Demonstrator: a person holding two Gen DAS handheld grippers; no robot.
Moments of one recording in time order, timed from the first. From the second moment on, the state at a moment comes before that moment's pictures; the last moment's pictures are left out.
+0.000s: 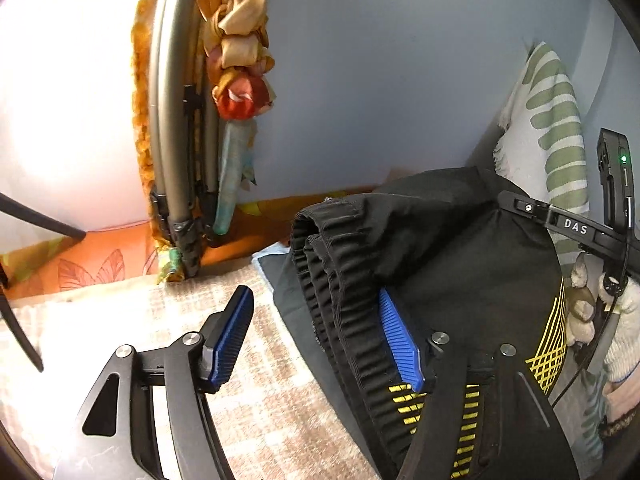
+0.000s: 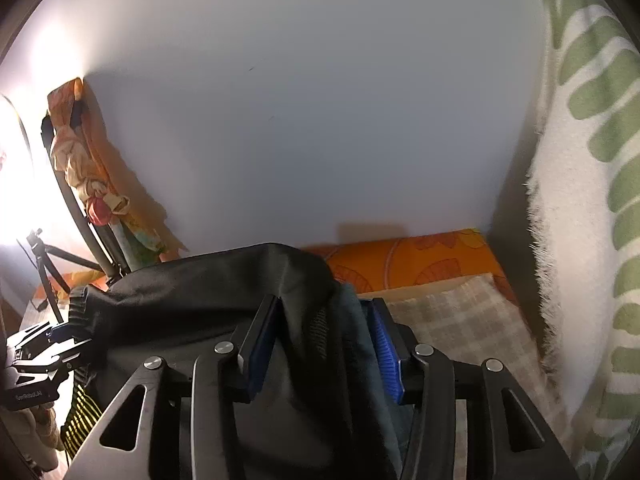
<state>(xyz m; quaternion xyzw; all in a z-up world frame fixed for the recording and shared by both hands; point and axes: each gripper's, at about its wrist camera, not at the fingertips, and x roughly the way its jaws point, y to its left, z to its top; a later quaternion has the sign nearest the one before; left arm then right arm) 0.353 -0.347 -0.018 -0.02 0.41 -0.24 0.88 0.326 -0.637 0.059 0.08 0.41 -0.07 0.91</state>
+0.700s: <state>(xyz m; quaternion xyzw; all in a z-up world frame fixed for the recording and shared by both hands) 0.258 -0.351 0.041 0.02 0.34 -0.27 0.90 0.220 -0.610 0.112 0.07 0.35 -0.10 0.93</state>
